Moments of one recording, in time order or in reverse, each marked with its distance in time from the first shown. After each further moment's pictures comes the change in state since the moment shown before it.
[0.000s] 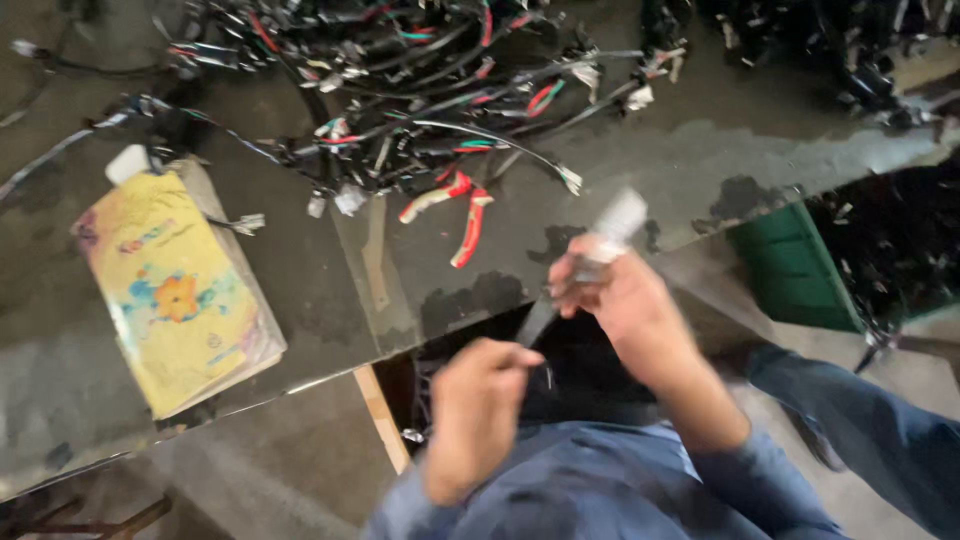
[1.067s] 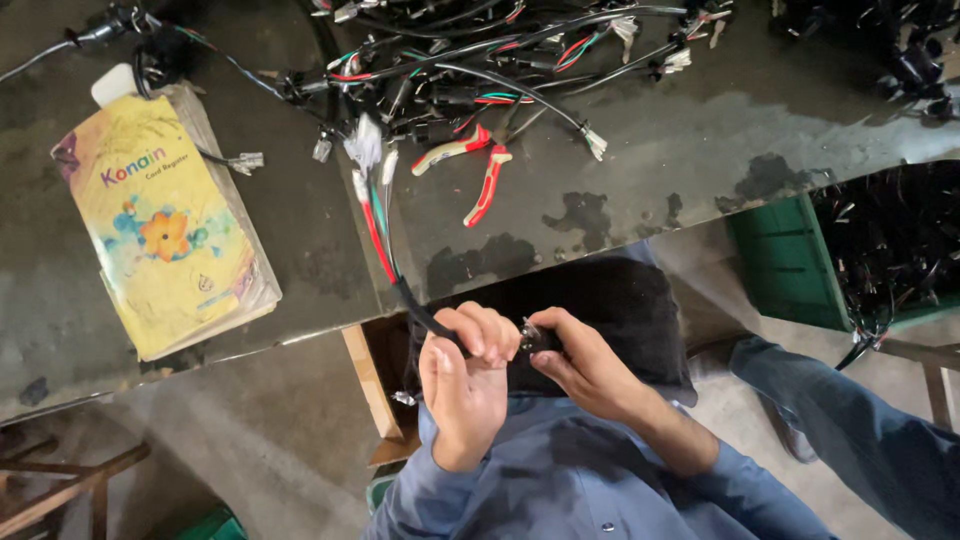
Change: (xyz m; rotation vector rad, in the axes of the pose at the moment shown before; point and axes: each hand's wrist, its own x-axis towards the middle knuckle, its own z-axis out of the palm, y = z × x) left_hand -0.022 -0.031 0.022 -1.187 0.307 0.113; right_hand -0.055 0.072 0.001 -0.774 -0.209 0.224
